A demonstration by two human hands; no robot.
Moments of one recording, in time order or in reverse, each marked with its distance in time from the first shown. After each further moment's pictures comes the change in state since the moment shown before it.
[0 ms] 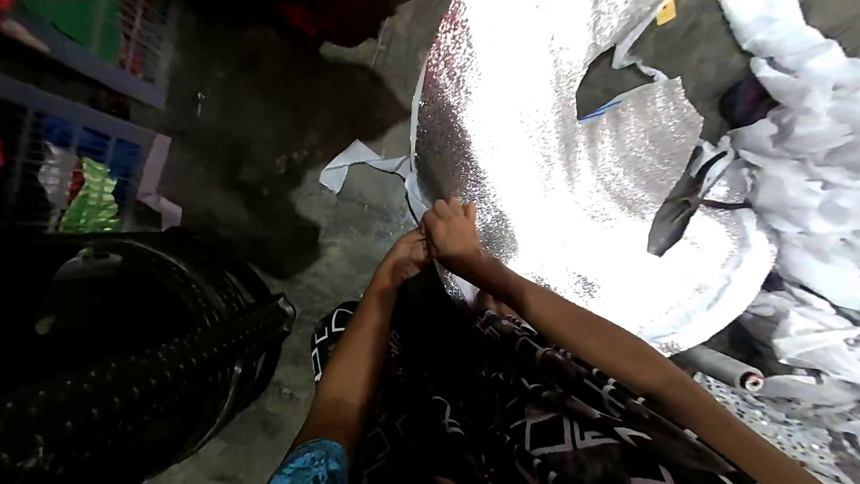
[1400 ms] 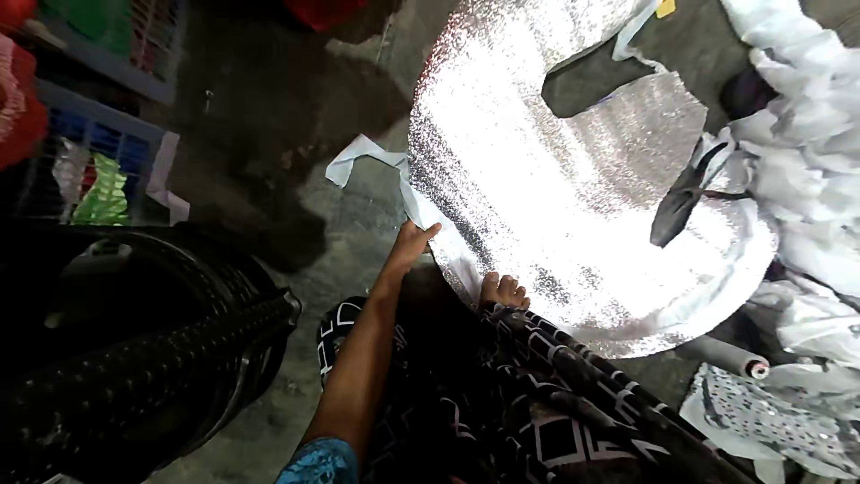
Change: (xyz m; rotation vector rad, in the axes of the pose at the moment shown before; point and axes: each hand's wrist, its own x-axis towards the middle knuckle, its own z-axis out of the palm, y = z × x) left_hand 0.008 -0.003 -0.002 0.504 0.243 0.138; right_hand -0.140 0.031 0.106 0.101 -0.036 1.012
